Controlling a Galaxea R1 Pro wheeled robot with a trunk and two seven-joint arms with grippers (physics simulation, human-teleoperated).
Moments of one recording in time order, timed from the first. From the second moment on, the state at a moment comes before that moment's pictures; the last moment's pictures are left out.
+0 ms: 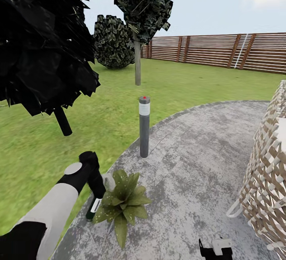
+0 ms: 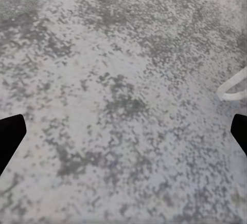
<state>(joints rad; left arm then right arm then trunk) -0.90 0.00 -0.09 -0.71 -1.36 0.67 -1.56 -0.37 -0.06 -0.53 -0.14 0.67 -0.60 -0.12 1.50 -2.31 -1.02</state>
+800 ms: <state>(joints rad) -0.91 0.00 -0.09 -0.70 -1.41 0.68 -1.56 -0.37 -0.06 -0.53 -0.14 0.67 -0.60 -0.12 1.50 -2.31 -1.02</state>
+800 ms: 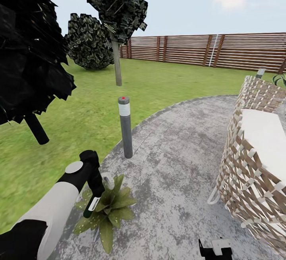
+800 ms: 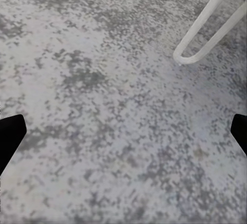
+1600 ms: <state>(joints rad) -0.90 -0.01 -0.13 -0.70 -1.43 0.67 -1.56 -0.37 -0.06 -0.53 -0.14 0.67 -0.60 -0.12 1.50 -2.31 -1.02</state>
